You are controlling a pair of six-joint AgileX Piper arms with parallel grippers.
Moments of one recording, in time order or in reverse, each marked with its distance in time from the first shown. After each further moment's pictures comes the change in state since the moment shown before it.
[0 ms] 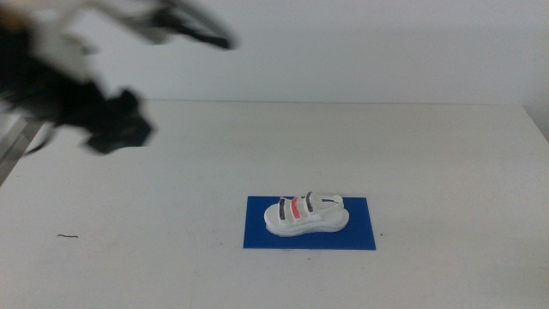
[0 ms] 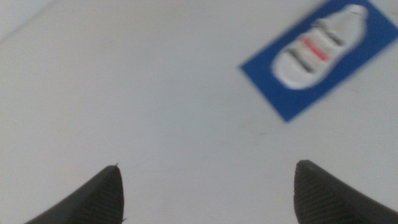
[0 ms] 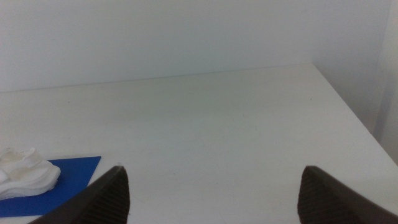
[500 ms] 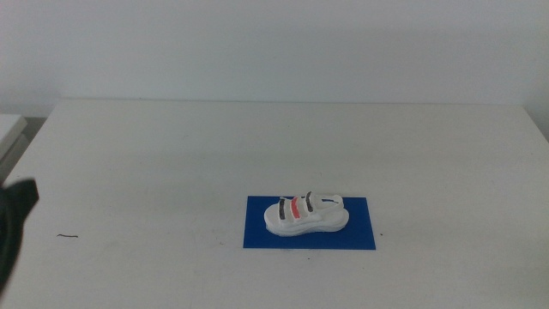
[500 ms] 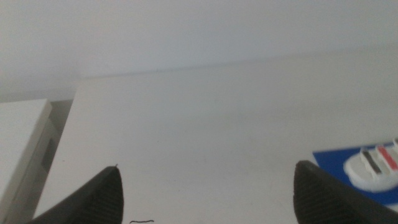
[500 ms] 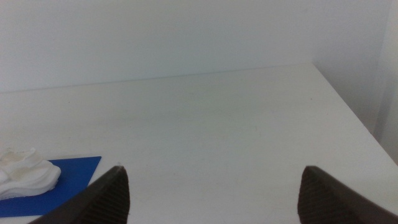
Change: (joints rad) left arm 0.291 -0.773 0.726 -0.129 -0.504 -0.126; right arm 0.000 0.000 0.000 0.000 0.000 0.000
